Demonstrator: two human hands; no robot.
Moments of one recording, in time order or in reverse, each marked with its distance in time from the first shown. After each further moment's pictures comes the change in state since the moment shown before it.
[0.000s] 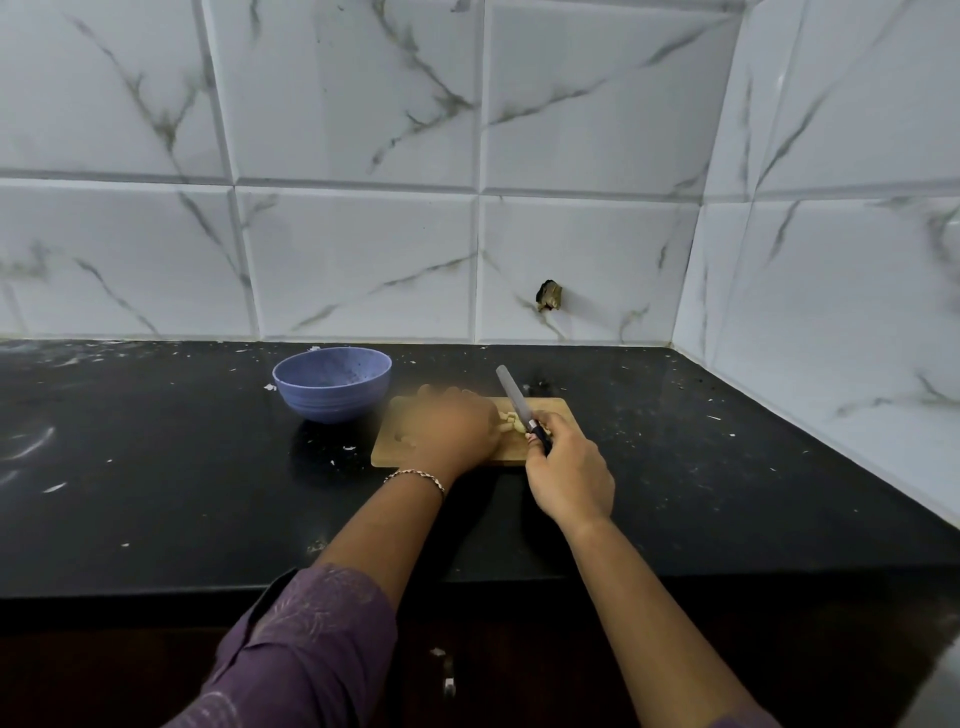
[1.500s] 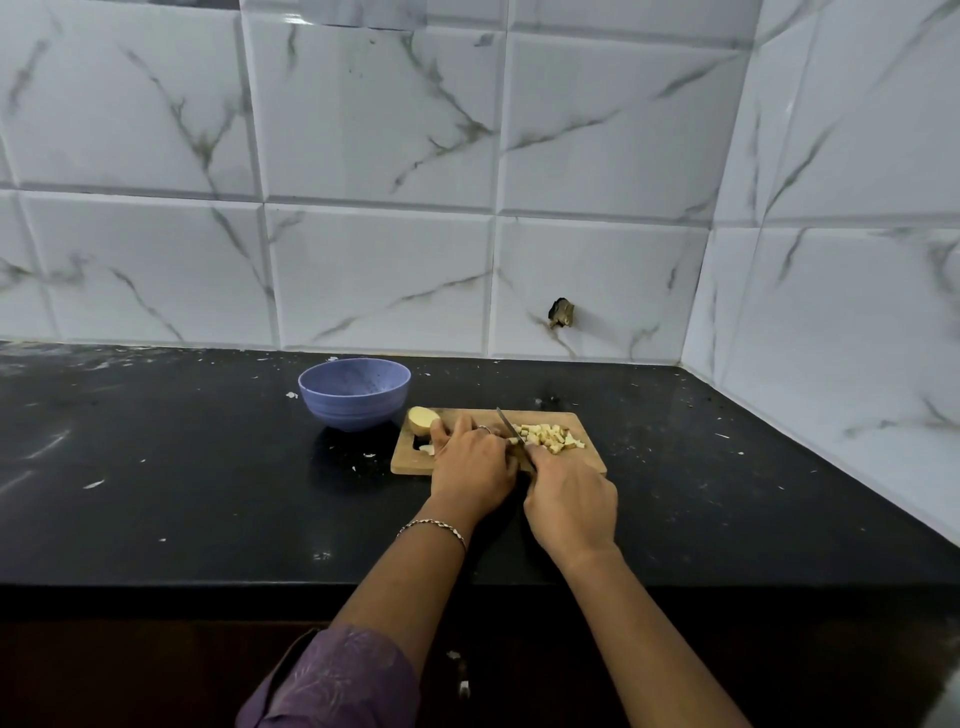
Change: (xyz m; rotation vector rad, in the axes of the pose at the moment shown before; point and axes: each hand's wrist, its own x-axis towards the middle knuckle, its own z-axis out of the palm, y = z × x) left_hand -0.039 0.009 0.004 -0.040 0.010 -0.035; right_hand -0.023 -0.009 0.004 -0.437 0.060 -0.270
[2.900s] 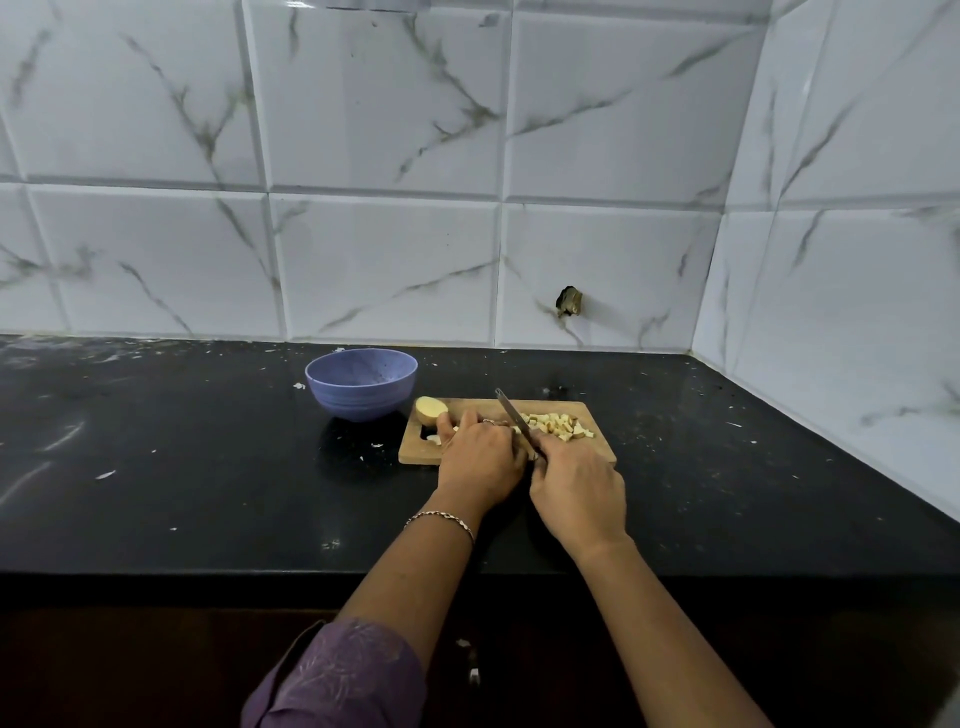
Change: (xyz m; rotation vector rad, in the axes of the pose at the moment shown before) left_hand -0.004 0.000 -0.004 -0.042 -0.042 -0.020; right_hand 0.000 -0.001 -0.002 0.120 0.033 -0.027
